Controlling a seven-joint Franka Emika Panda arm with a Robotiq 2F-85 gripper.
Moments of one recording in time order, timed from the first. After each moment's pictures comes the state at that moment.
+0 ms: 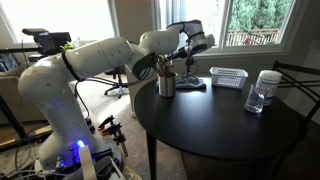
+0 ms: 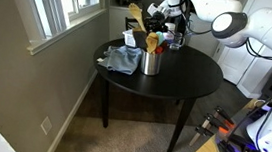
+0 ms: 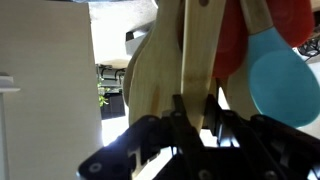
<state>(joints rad) -0.24 1.31 0.43 -0.36 0.62 1.16 -1.70</state>
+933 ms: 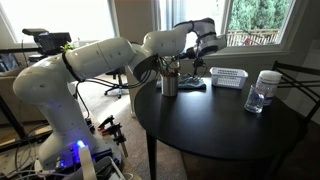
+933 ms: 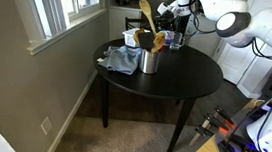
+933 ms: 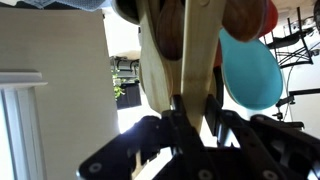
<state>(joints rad) -0.35 1.31 0.43 -0.36 0.66 1.13 -1.67</state>
